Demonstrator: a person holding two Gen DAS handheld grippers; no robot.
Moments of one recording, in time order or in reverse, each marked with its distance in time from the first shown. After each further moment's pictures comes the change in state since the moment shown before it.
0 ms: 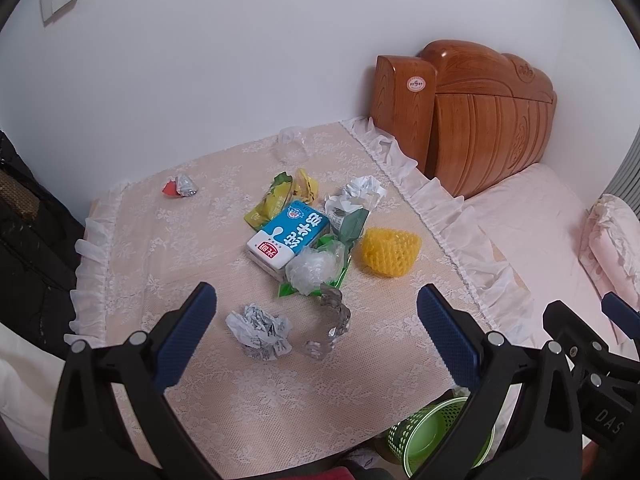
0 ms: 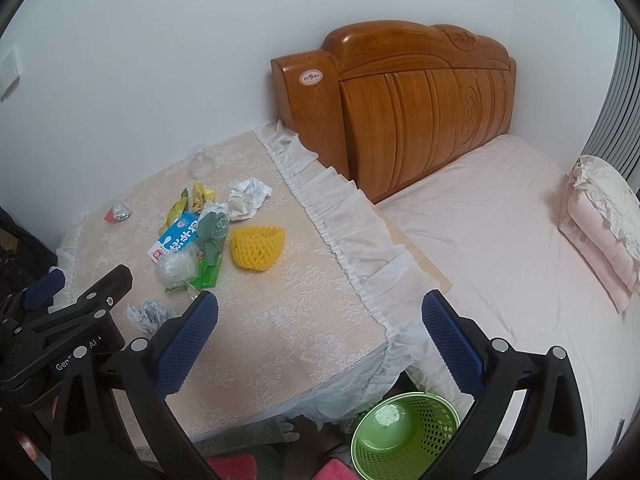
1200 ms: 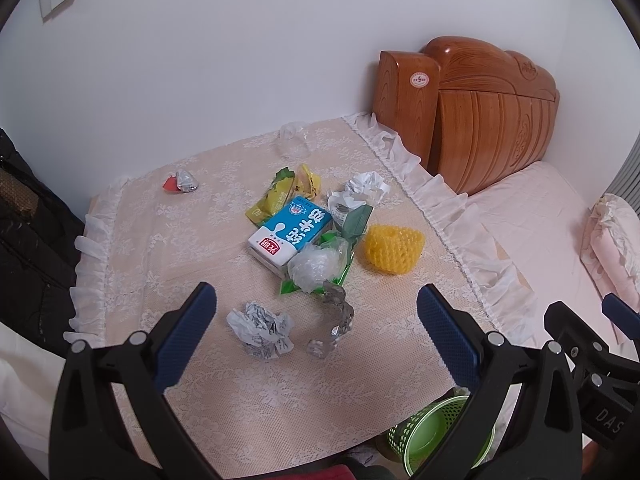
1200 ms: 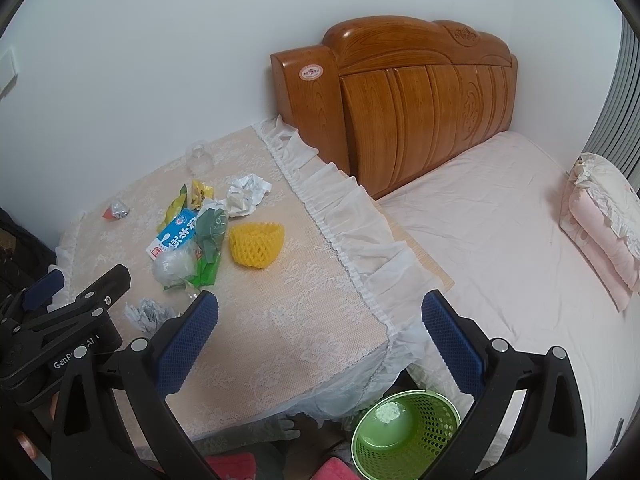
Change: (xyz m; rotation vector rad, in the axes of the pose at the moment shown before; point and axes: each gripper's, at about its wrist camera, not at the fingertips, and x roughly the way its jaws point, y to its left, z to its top) left arm 0.002 0.008 -0.005 -0.007 0.005 0.001; right arm 0.007 0.000 0.001 0.003 0.019 0.003
